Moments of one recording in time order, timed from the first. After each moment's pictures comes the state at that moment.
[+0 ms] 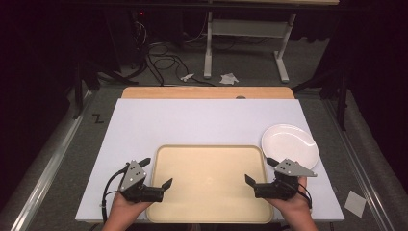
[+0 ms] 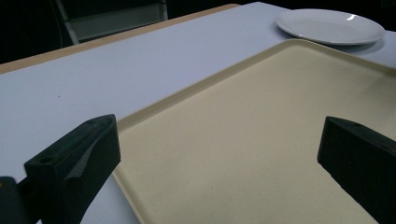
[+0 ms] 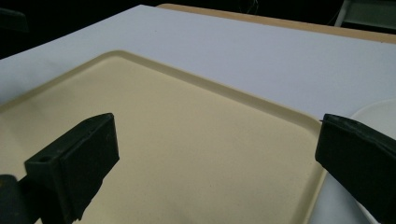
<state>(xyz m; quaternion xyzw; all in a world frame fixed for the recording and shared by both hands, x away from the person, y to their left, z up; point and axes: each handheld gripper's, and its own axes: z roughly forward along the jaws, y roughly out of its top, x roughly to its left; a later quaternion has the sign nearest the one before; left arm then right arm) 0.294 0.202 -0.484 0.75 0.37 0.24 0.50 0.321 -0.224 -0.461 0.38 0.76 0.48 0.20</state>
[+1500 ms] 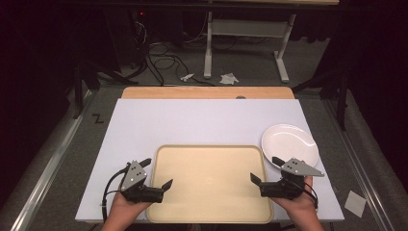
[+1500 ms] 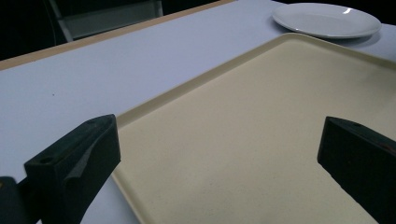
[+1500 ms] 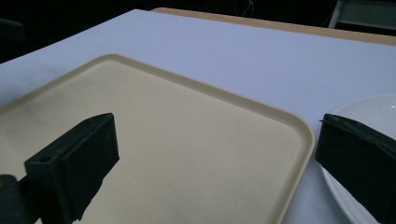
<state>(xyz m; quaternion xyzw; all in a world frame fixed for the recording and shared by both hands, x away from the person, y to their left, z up) 0.295 0.203 -0.487 0.76 0.36 0.23 0.50 0.322 -0.238 -0.458 0.39 0.76 0.49 0.20</state>
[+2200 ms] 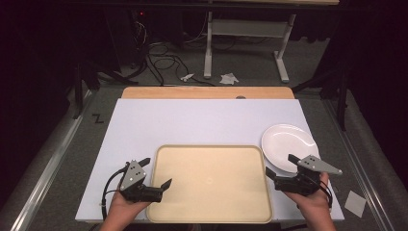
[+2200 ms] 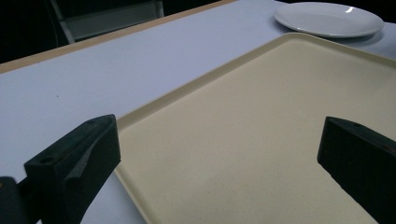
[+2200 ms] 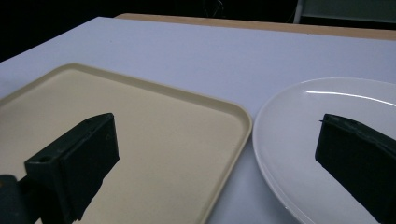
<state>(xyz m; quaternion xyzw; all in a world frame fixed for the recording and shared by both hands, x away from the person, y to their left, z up) 0.296 0.206 -0.486 0.76 0.36 0.24 0.49 0.331 -0.276 -0.455 0.44 0.73 0.48 0.22</state>
